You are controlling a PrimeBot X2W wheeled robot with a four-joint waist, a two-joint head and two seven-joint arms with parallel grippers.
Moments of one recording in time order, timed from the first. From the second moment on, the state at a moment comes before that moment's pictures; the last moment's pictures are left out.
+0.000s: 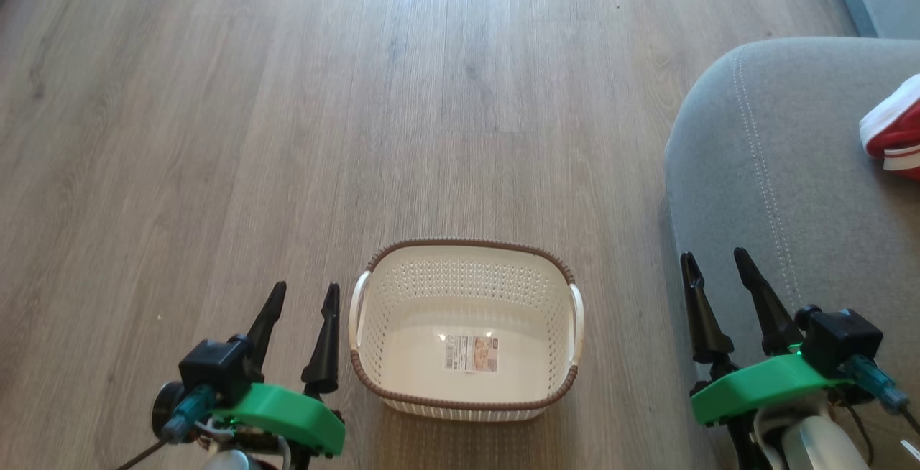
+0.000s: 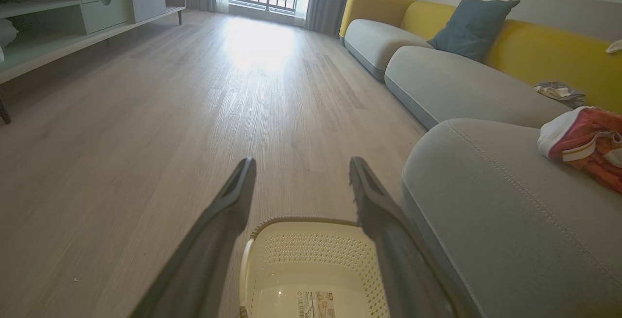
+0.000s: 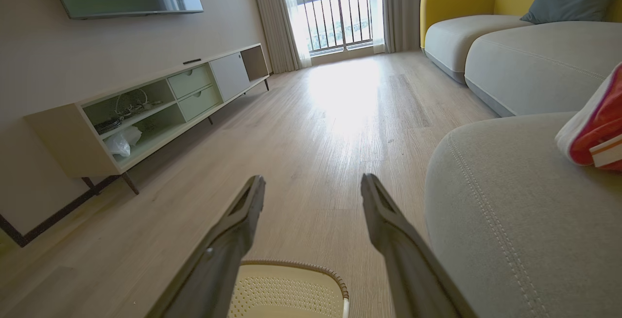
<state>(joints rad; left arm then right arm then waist) 0.00 0.05 -0.19 0.17 -0.30 0.00 -0.26 -0.01 -0.09 0.07 0.18 0.32 0.13 -0.26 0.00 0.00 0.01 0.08</state>
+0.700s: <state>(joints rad) 0.00 0.05 -0.17 0.18 -0.30 -0.02 -0.26 -0.02 -0.09 0.06 0.18 0.32 0.13 -0.26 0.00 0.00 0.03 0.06</state>
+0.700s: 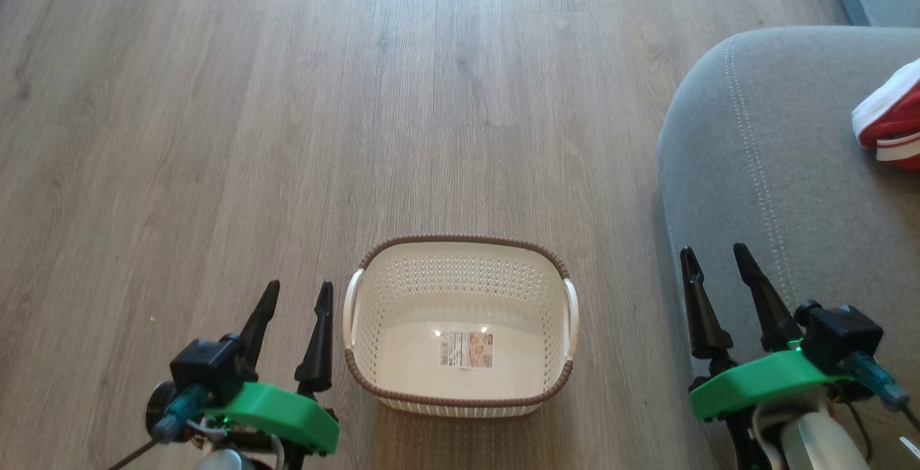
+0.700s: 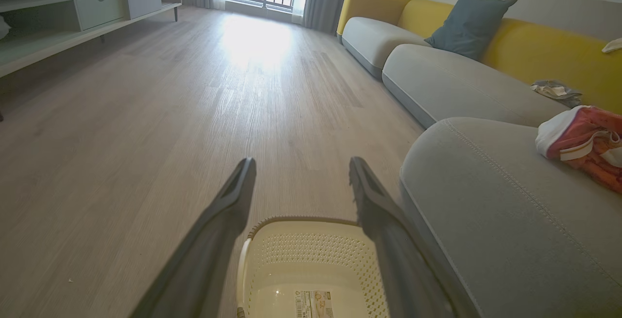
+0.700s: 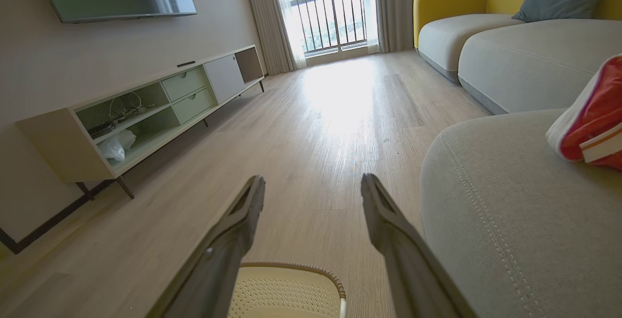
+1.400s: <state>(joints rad) 0.04 0.05 -0.16 0.25 -0.41 -0.02 -0.24 0.01 -0.09 0.07 0.25 0.40 0.13 -0.24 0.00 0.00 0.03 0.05</state>
